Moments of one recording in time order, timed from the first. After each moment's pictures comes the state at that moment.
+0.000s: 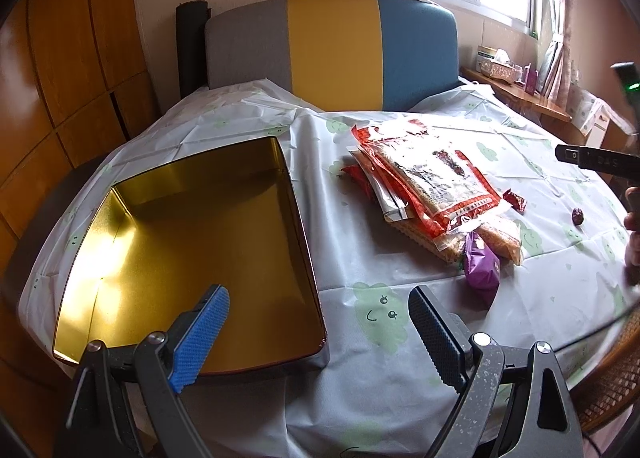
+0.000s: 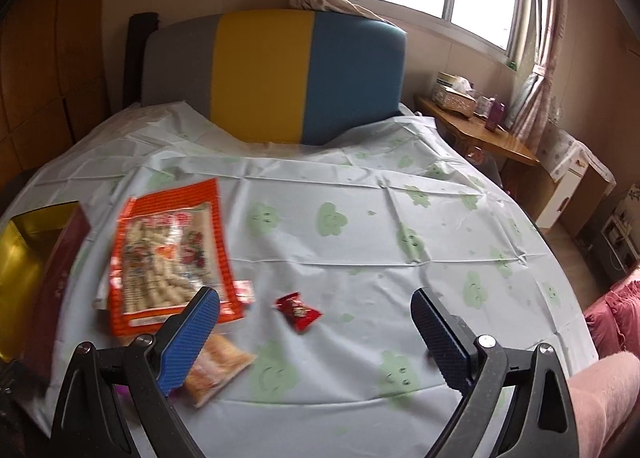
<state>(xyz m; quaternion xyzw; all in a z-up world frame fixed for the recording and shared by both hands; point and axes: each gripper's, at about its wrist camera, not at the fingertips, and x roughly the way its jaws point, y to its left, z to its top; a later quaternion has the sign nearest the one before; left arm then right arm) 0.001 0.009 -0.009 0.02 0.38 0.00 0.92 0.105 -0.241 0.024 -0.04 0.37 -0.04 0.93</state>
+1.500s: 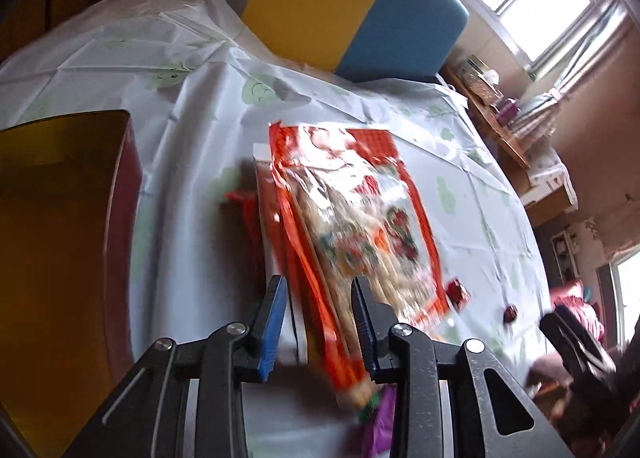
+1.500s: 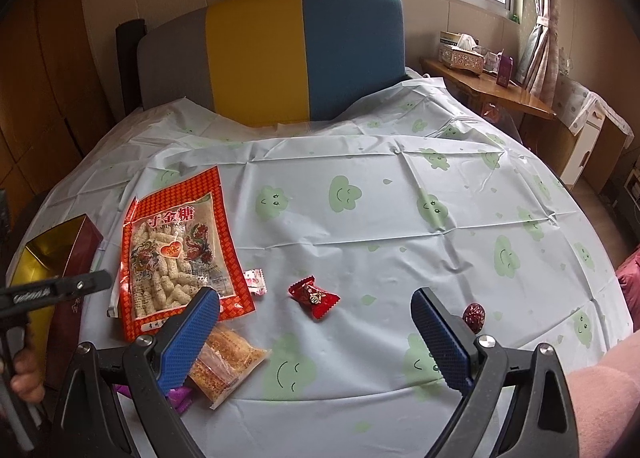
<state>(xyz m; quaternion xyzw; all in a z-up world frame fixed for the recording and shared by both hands) 0.176 -0.012 -0.030 -0.19 0.50 -0.12 0.84 0.114 -0.253 0.013 0.03 0.40 -0.01 0.91</state>
